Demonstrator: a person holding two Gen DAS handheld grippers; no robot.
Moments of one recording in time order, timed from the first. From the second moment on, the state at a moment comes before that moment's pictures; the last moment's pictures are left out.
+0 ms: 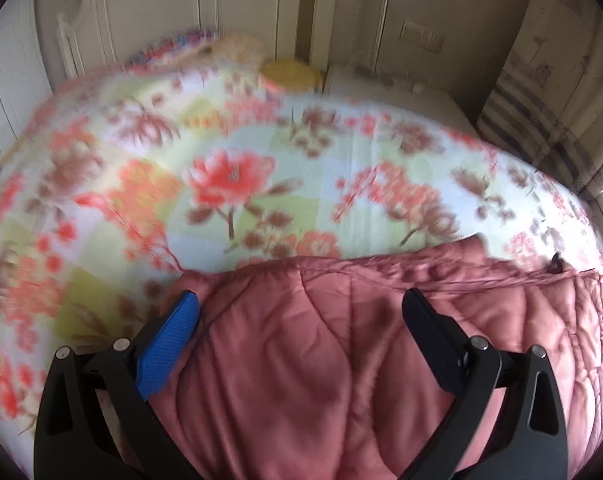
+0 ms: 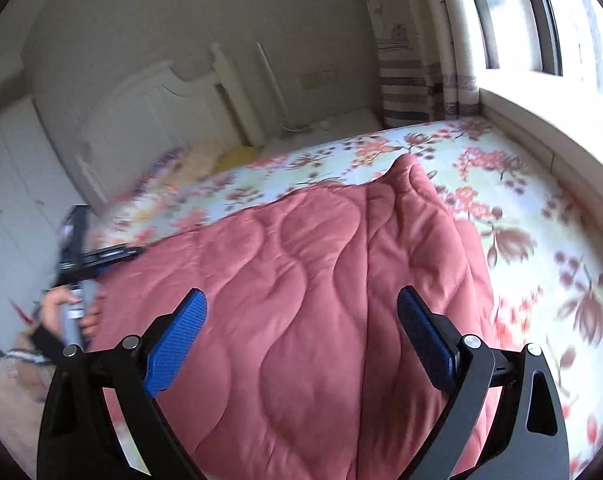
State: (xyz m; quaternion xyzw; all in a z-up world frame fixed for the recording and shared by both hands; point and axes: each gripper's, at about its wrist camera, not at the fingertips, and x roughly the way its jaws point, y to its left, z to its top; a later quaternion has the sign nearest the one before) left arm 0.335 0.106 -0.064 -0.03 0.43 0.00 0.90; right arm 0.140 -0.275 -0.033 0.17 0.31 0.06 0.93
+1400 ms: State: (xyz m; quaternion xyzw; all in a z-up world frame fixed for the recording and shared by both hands) left arm 0.289 -0.041 -0.050 0.13 0.37 -0.03 0.92; right arm 0.090 -0.259 -0.083 0.33 0.19 0.04 0.92
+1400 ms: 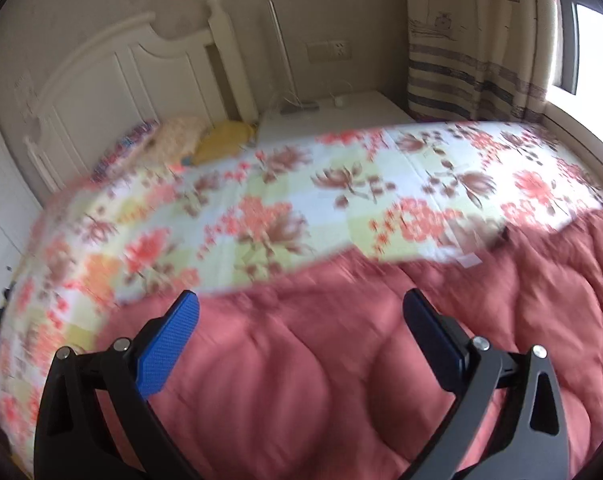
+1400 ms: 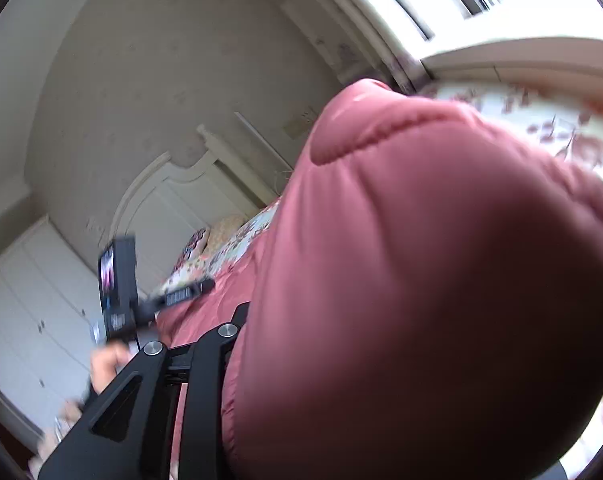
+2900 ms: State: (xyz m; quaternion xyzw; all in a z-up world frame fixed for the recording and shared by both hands) left arm 0.164 0.097 -0.030 -0.11 0.26 -0.12 0.95; right arm 0.086 -0.049 -0.012 -0.19 0.17 -0.09 0.96
